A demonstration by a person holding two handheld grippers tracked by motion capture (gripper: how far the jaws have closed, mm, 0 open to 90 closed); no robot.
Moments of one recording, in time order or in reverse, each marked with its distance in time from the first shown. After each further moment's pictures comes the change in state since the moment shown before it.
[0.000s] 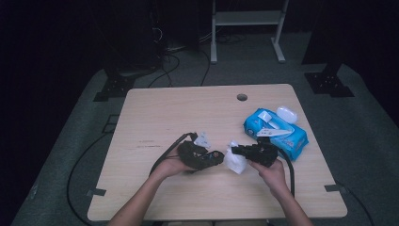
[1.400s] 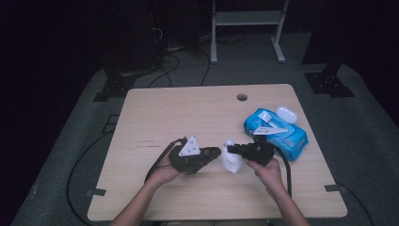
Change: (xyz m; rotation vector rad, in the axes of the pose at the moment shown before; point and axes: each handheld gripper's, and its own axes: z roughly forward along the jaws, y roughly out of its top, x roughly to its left) left arm -0.010 -0.019 -0.011 -0.212 0.087 0.078; right arm 0.007 0.007 0.006 -0.013 0.040 0.013
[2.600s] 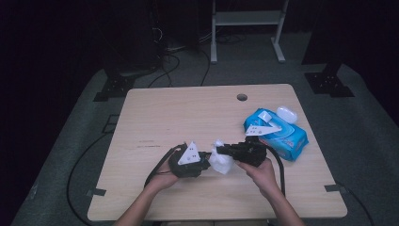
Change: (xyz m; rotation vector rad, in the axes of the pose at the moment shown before) left arm -0.021 -0.004 -0.011 -0.044 0.029 0.055; right arm 0.040 0.016 0.007 -0.029 0.101 -0.097
